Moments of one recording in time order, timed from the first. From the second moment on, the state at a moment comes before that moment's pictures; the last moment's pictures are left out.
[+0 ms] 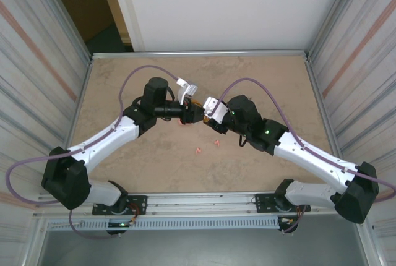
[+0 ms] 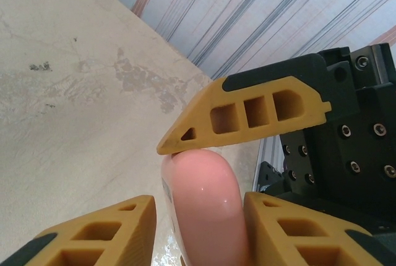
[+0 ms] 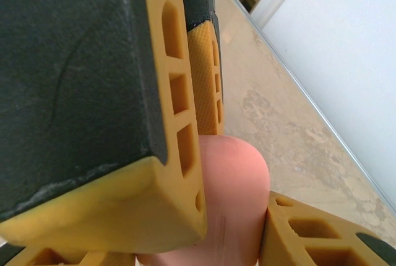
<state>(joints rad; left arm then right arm) -0.61 1.37 1.01 -0.05 0.76 -0.31 0.85 1.14 0.94 -0.27 0.08 -0.43</state>
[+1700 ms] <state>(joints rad) -0.52 1.12 0.51 0.80 0.70 -0.39 0.58 1.13 0.87 0.18 -0.74 0.31</state>
